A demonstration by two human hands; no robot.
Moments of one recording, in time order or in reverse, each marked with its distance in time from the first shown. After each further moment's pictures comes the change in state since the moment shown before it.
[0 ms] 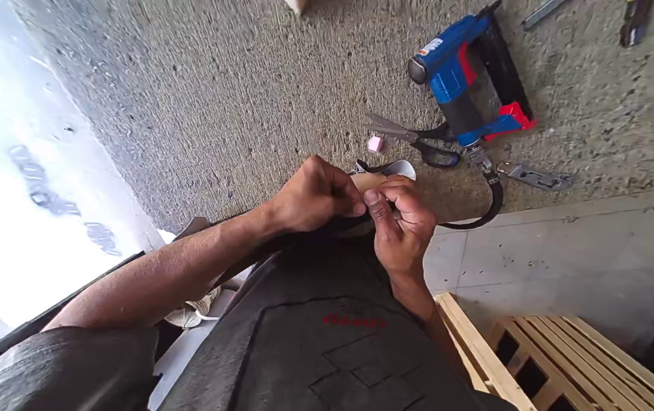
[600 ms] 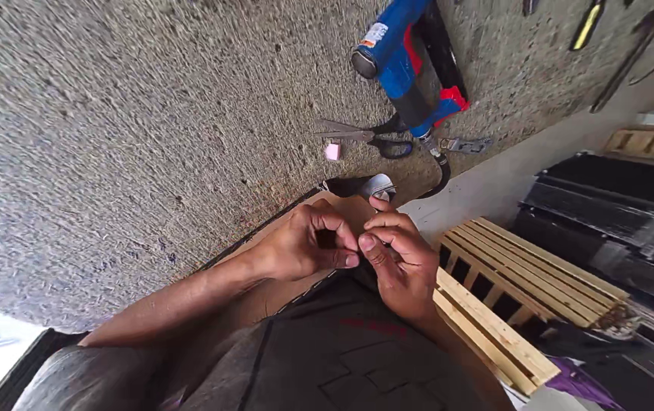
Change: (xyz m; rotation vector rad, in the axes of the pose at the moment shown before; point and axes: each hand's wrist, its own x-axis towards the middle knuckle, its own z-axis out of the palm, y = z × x) left_hand 0.030 -0.063 -0.007 -0.406 -0.369 0.177; right_hand -0.002 -0.034 -0.002 -0.195 -0.017 0.267
